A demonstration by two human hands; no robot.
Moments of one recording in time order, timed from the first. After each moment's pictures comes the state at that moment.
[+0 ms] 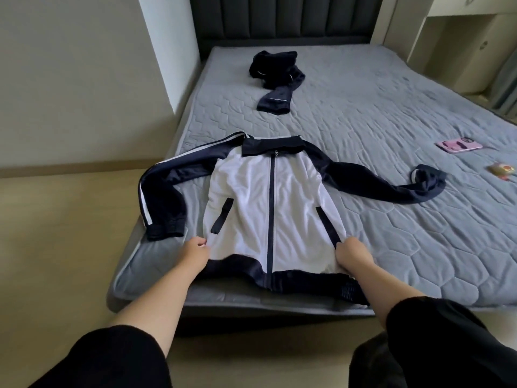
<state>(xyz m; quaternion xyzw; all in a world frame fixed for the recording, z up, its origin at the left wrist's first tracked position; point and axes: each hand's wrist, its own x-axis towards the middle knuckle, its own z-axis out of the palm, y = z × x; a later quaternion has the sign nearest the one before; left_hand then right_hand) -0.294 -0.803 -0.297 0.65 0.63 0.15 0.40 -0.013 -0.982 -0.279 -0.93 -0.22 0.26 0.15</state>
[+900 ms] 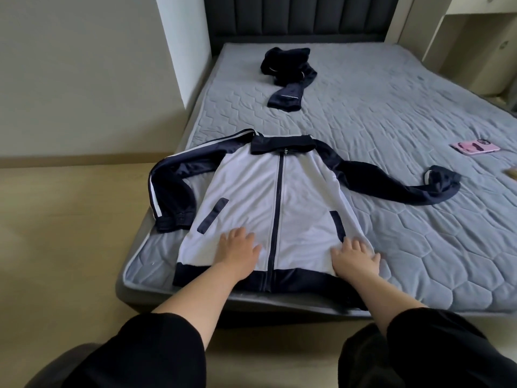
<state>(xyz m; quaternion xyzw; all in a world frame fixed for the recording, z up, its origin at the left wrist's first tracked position) -0.250 -0.845 -0.295 0.91 0.41 -0.05 0.06 -0.030 -0.986 -0.308 -0.93 -0.33 0.18 0.02</state>
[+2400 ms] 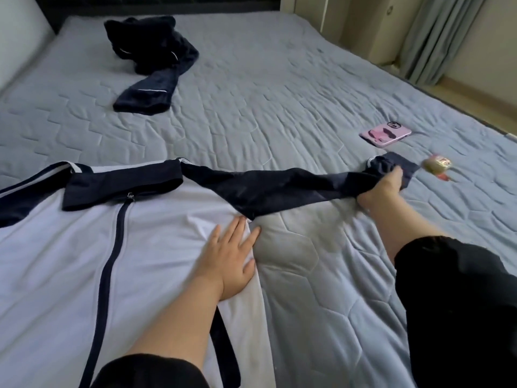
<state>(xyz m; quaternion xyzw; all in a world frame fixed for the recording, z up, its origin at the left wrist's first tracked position) 0.108 -0.787 -0.368 0.99 0.16 -0.02 -0.06 0.397 -0.925 -0.270 -0.46 0.27 0.18 0.82</state>
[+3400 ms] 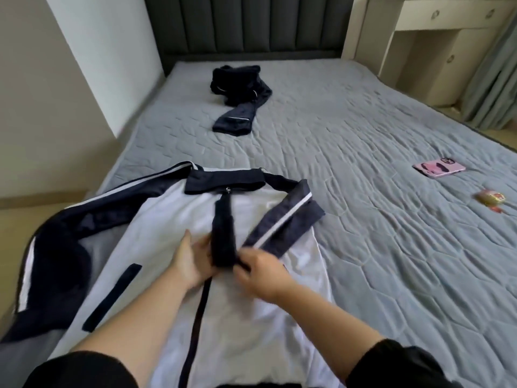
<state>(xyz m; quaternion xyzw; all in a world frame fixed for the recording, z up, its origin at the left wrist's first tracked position) -0.084 -0.738 -0.300 0.22 0.39 0.24 0.86 0.036 -0.874 -0.283 -0.69 -0.65 0.13 0.31</state>
